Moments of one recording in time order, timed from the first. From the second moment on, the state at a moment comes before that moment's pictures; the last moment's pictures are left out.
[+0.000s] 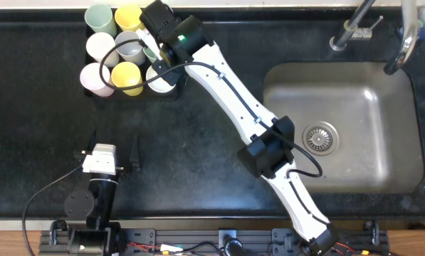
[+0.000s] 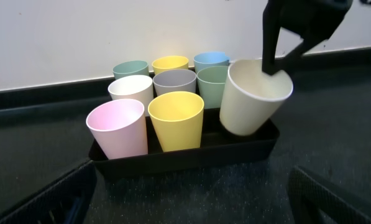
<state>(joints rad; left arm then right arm) -0.01 0.01 0.01 -0.07 0.09 0.09 0.70 2.51 2.69 -1.38 -0.01 -0.17</state>
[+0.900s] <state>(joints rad) -0.01 0.01 0.01 -0.07 0.09 0.09 0.70 2.56 2.69 -1.38 -0.01 -0.18</state>
